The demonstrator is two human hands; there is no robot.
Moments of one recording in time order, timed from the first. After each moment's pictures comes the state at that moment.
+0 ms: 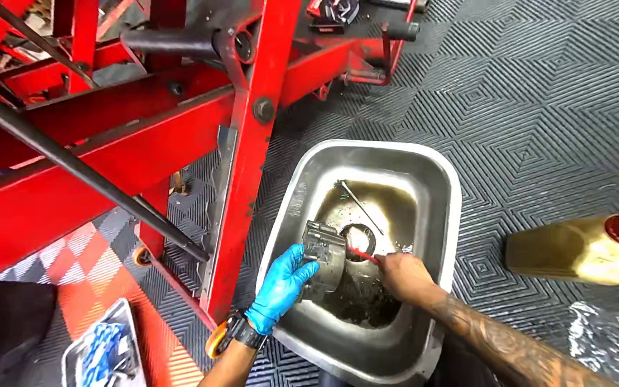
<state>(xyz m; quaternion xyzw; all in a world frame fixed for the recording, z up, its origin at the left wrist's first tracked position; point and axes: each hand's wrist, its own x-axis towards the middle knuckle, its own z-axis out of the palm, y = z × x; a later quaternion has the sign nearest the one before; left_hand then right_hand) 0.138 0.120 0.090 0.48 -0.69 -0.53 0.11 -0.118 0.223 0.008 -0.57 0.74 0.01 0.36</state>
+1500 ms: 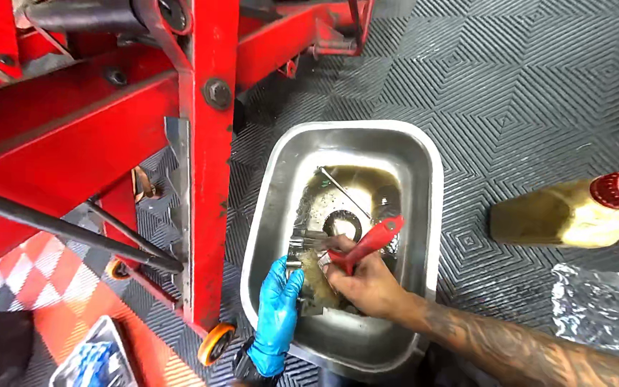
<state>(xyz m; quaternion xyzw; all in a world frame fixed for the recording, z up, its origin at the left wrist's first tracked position) 0.128 0.174 0.078 0.50 -0.60 -0.56 0.28 -0.065 0.228 0.063 -0.41 0.56 -0.52 0.50</state>
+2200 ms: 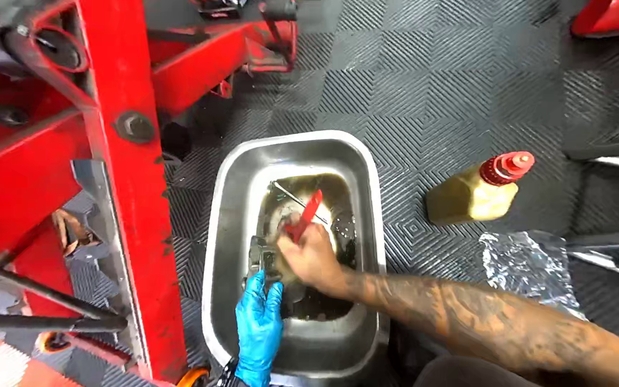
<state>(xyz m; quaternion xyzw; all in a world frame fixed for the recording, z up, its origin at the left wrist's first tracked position) 0.103 0.174 0.059 0.48 -0.75 -0.40 0.24 -0.073 0.197 0.065 -0.38 0.68 -0.51 0.37</state>
